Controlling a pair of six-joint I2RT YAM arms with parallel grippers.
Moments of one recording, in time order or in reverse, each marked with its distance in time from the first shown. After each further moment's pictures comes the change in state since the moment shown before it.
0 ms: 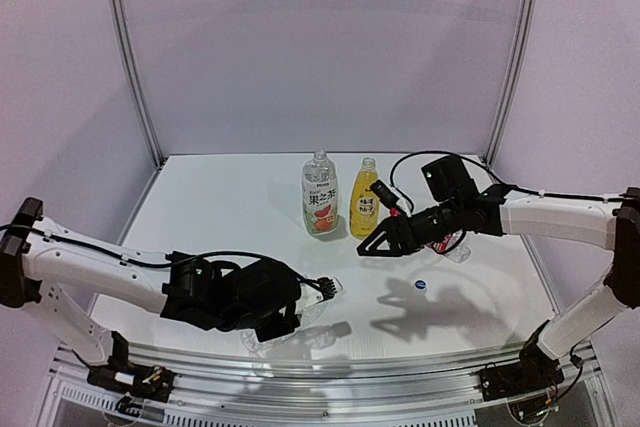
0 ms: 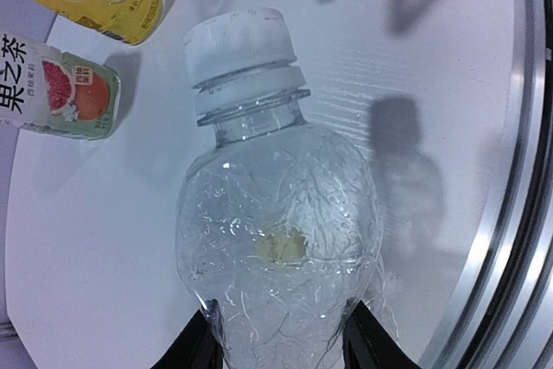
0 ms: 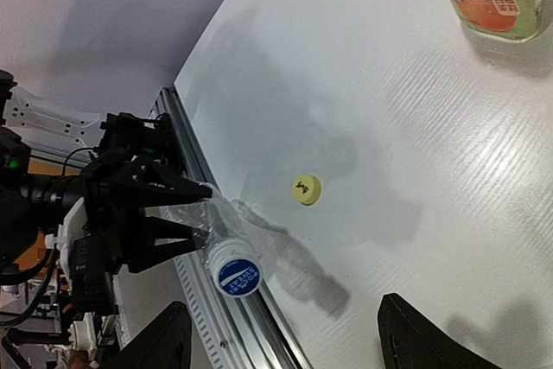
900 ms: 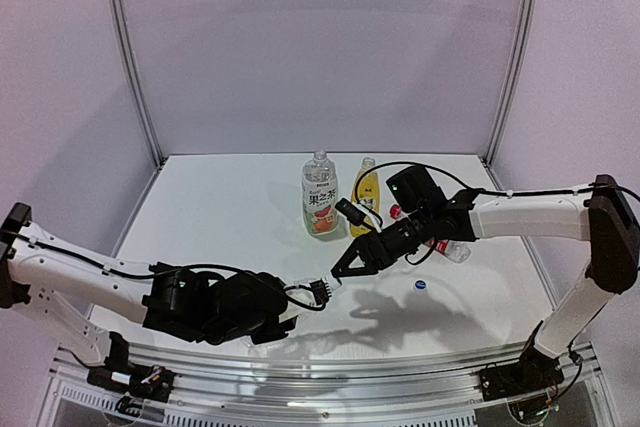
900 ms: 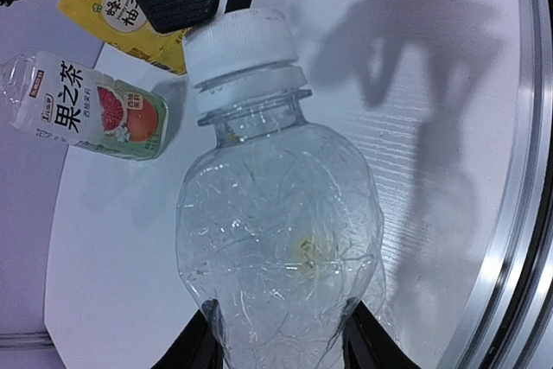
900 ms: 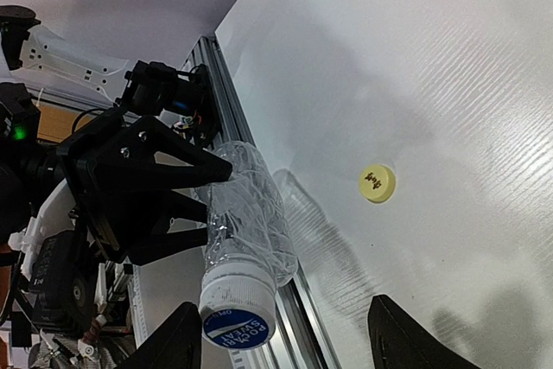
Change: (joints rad) left arm -0.068 -0.087 -0.092 0.115 -0.151 0.065; right arm 0.148 0.152 0.083 0.037 -0.060 -0.016
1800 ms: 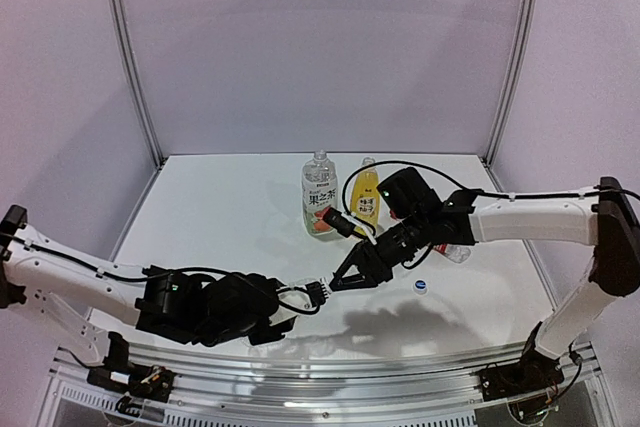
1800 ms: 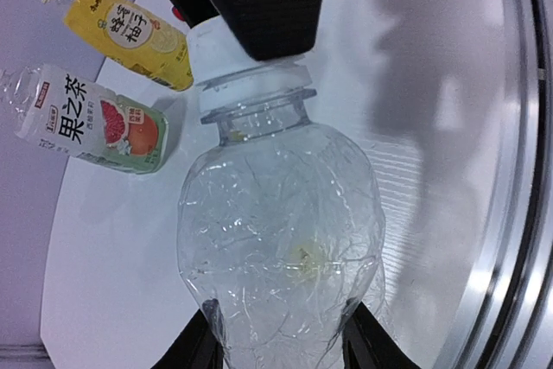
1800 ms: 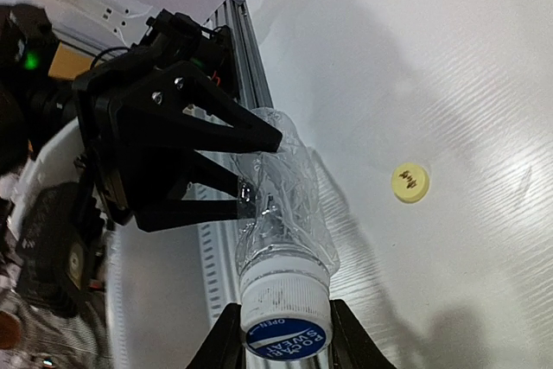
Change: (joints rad) left arm -0.002 -0.024 -0.040 0.056 -0.009 0.026; right arm 0.068 -0.006 0.035 -0.081 0.004 -0.204
